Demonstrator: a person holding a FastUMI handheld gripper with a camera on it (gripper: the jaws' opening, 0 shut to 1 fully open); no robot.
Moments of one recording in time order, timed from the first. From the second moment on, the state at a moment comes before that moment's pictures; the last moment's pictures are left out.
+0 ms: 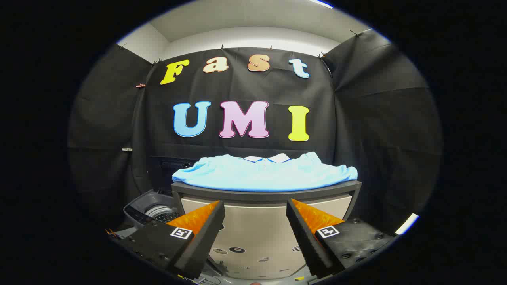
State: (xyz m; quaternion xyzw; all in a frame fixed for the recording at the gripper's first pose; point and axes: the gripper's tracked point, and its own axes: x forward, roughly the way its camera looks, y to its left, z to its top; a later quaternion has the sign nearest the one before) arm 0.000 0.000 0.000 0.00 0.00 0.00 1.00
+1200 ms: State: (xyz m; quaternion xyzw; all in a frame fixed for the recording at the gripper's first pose) arm 0.005 0.008 0.012 -0.01 -0.01 0.01 1.00
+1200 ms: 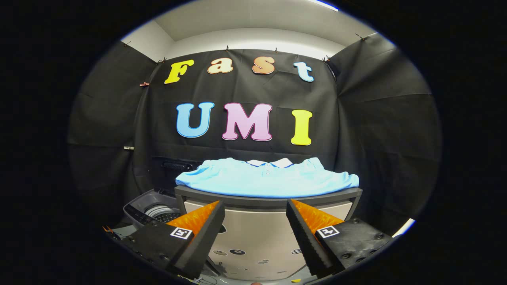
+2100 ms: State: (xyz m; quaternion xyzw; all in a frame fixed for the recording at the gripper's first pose) arm 0.154 0.000 0.097 -0.01 0.08 0.01 1.00
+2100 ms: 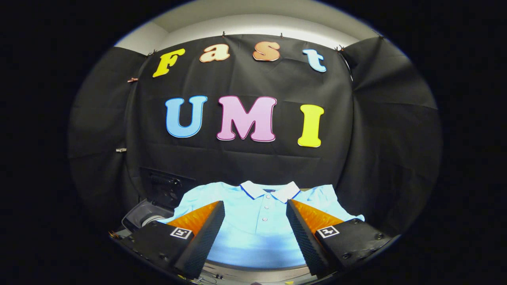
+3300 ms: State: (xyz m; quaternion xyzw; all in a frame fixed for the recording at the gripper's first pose) arm 0.251 -0.028 -0.010 0.00 0.28 -0.01 0.96
